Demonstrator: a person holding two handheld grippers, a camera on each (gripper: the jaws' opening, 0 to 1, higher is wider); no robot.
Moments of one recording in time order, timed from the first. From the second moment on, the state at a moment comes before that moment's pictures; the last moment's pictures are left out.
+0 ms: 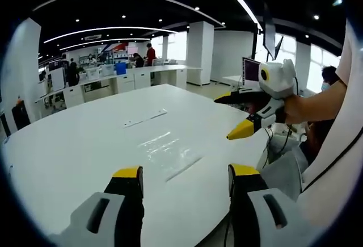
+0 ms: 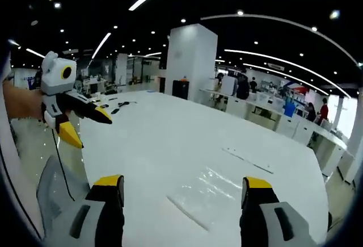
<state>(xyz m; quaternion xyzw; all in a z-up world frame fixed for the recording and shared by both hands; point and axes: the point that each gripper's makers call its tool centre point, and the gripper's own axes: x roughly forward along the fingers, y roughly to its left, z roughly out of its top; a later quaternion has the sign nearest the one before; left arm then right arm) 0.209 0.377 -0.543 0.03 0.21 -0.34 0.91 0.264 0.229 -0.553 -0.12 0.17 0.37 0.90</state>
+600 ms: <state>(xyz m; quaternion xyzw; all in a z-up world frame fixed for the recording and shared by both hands) 0.211 0.387 -0.550 0.02 0.21 -0.31 0.93 0.255 0.226 -0.551 -0.06 0.18 0.37 0.91</state>
